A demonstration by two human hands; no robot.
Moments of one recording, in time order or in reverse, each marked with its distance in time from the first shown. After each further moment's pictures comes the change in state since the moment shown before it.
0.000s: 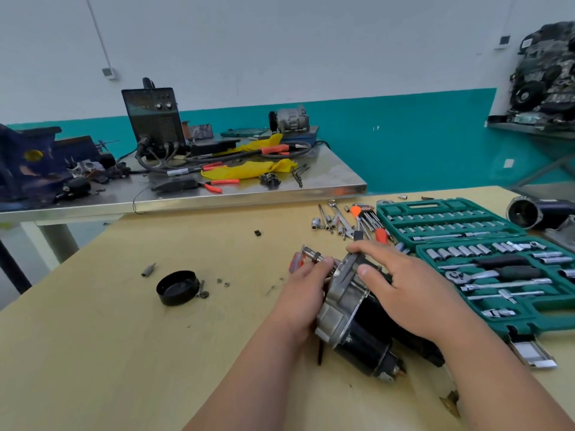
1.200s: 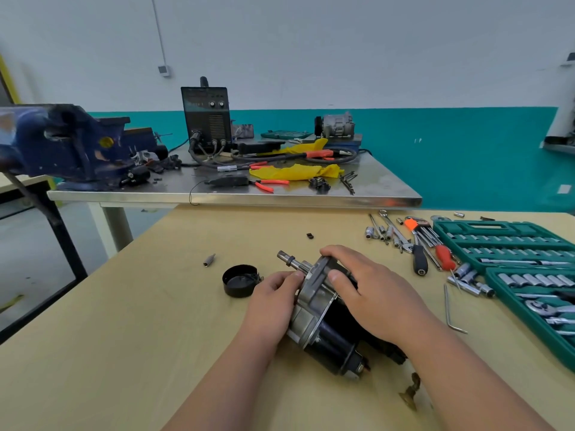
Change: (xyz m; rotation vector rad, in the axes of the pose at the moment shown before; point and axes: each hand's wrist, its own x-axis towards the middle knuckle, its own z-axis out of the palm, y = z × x) left_hand -0.038 0.011 -0.122 0.090 0.356 0.137; right_hand 0.048 -0.092 0.076 -0.006 -0.106 -0.147
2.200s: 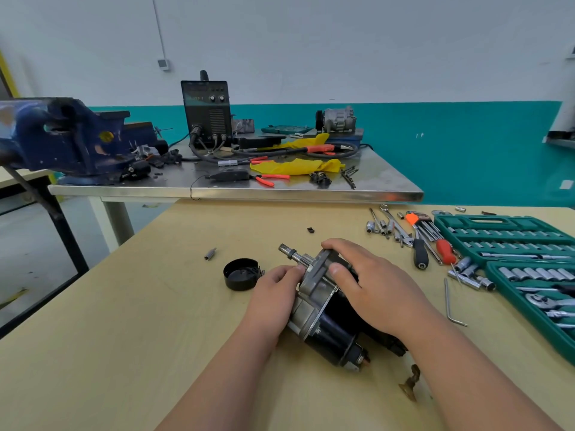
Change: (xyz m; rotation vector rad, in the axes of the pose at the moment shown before) left_hand 0.000 0.001 0.000 0.029 -0.022 -0.019; right_hand 0.000 0.000 0.001 0.004 0.004 -0.001
